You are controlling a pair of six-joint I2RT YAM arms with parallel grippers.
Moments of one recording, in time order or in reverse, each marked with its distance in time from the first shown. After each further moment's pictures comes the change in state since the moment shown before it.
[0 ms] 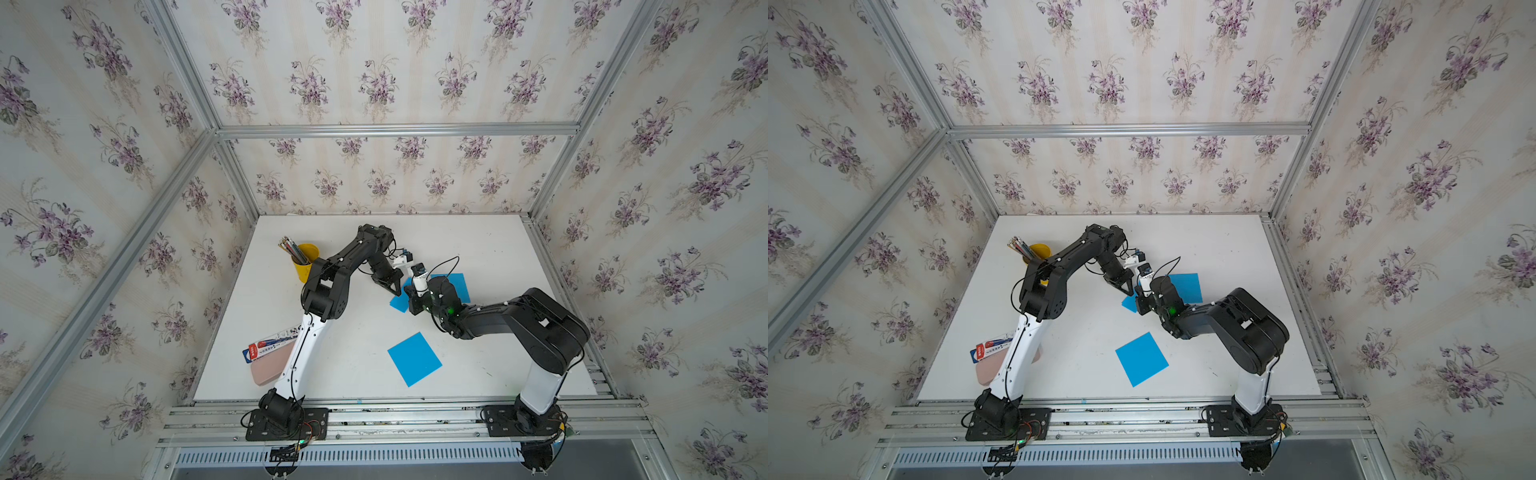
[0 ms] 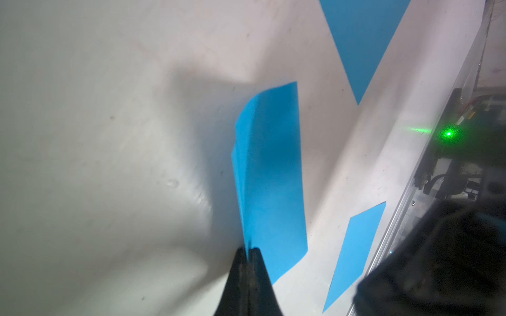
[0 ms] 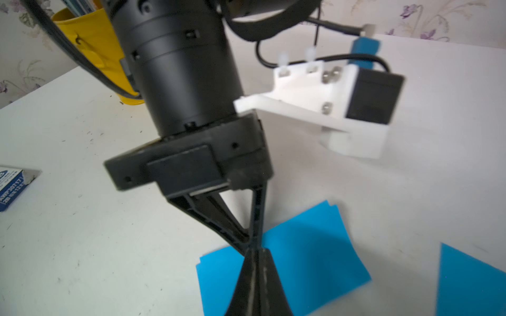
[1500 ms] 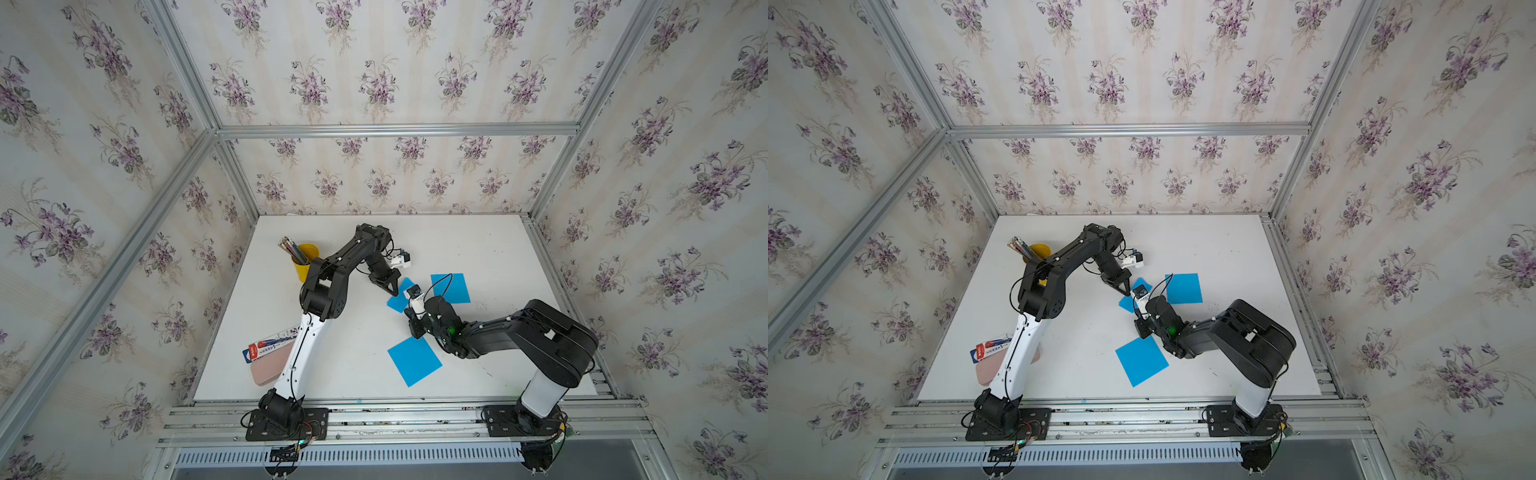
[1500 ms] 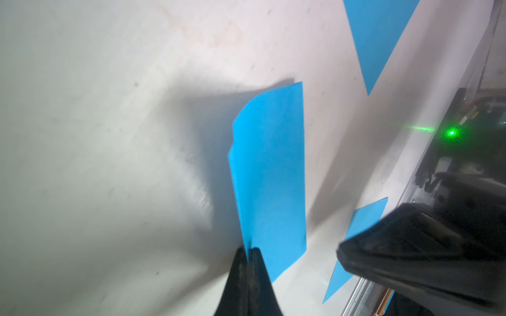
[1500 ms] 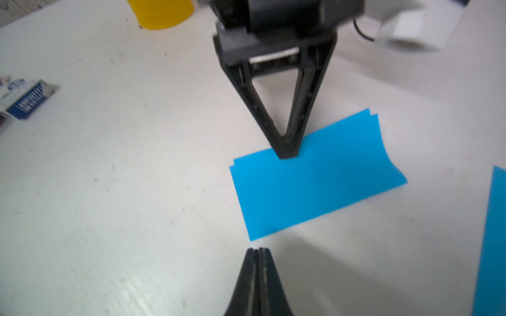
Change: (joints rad) left arm 0.013 -0.002 -0.003 -0.021 -0.014 -0.003; right arm 0.087 -0.144 -0.158 -0.058 0.073 0.000
